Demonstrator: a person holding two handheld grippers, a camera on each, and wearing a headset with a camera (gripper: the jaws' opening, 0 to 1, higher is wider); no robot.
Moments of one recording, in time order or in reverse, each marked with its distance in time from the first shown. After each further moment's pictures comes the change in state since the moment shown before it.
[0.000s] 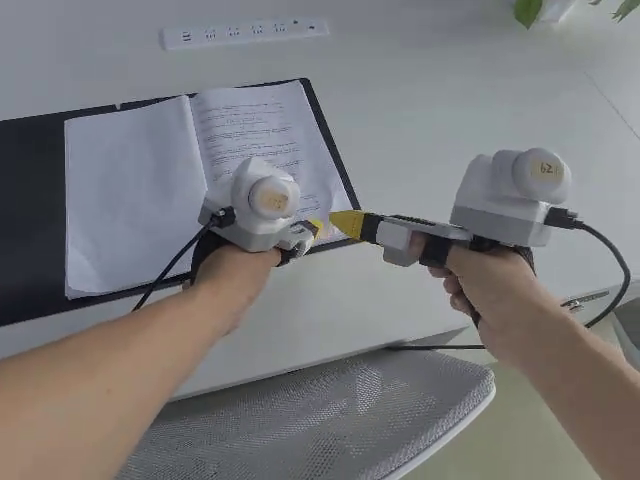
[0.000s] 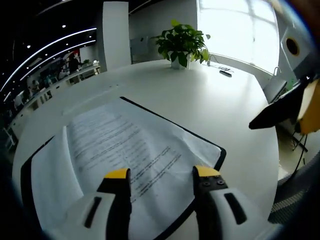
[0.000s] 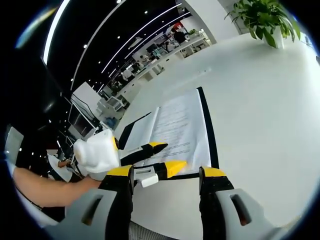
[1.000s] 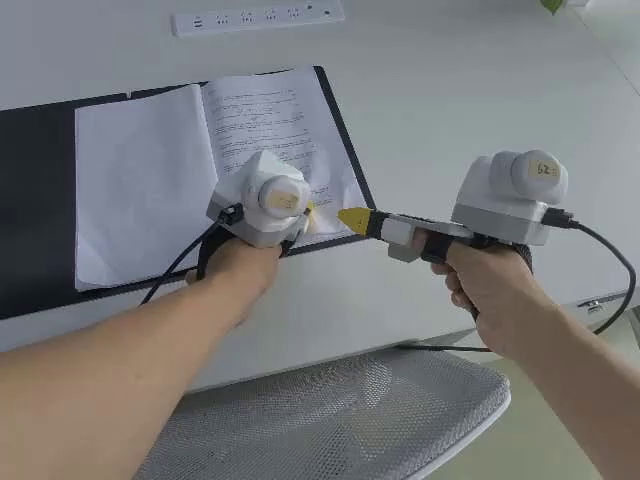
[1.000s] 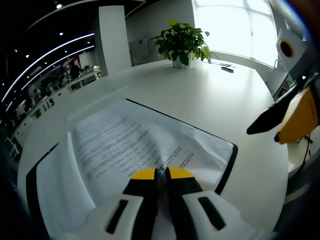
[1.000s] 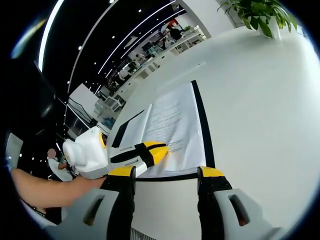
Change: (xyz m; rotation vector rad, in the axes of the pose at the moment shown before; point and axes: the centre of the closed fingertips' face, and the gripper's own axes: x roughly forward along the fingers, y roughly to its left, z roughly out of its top) left arm 0.001 0.016 0.004 0.061 -0.008 0.032; right arm 0.016 -0.016 -0.008 0.041 0.016 -0.010
